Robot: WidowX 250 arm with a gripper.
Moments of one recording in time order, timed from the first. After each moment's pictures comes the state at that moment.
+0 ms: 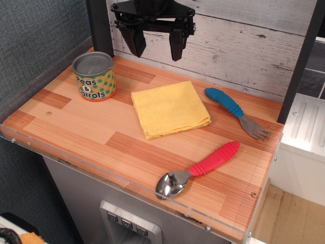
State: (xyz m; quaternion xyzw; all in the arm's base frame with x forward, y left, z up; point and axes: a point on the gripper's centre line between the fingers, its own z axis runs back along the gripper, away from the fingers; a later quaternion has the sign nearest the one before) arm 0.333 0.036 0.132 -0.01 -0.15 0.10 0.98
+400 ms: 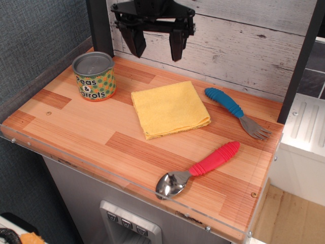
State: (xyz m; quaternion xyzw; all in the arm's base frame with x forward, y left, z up) arm 0.332 0.036 0.121 -0.01 -0.14 0.09 0.99
